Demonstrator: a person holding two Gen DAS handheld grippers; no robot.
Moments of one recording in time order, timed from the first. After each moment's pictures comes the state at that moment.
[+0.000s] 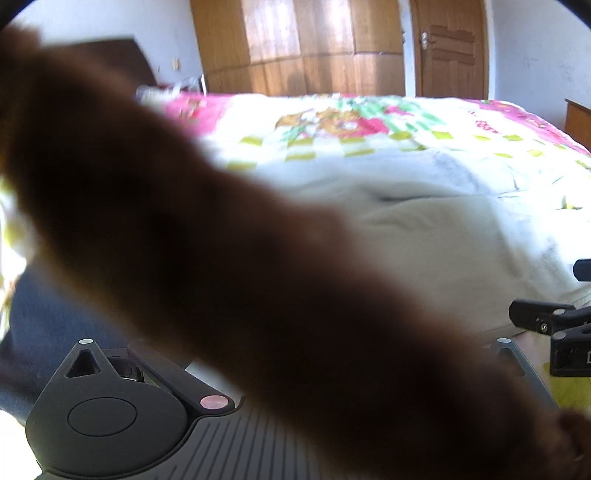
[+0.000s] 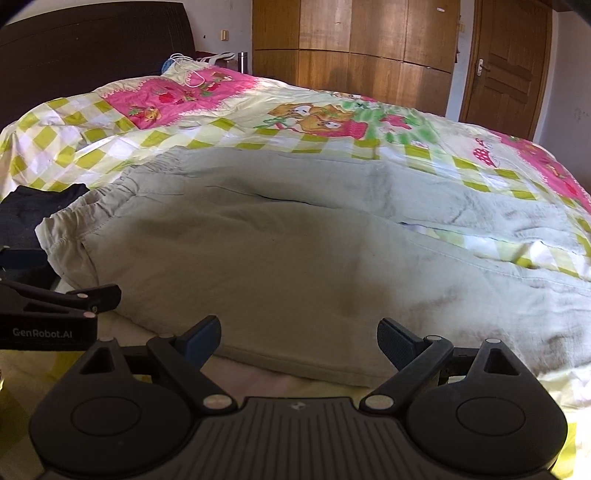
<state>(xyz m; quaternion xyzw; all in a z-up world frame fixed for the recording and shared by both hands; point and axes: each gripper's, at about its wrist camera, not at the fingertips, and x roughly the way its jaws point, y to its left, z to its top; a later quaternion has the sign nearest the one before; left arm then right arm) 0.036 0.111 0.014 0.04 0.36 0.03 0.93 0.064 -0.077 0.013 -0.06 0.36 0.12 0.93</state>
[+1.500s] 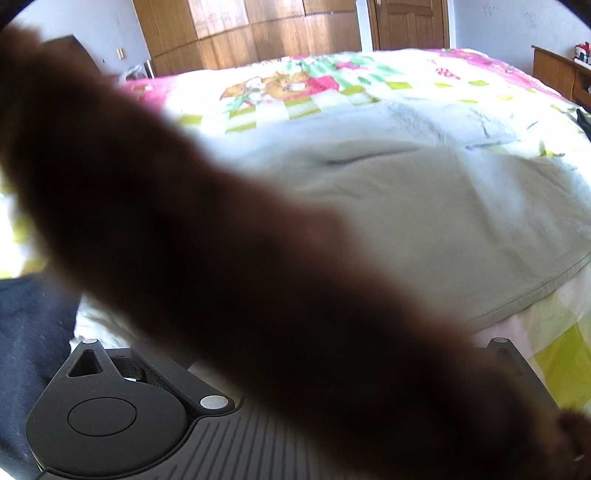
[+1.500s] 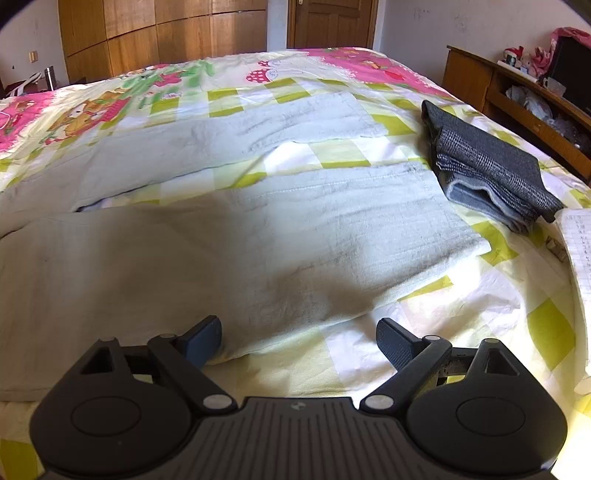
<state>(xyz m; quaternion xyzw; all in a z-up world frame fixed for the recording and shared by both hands) 0.065 0.067 -0.004 0.11 0.40 -0.03 0.91 0.093 -0.287 -0.005 0.04 0.42 -0.13 0.90</state>
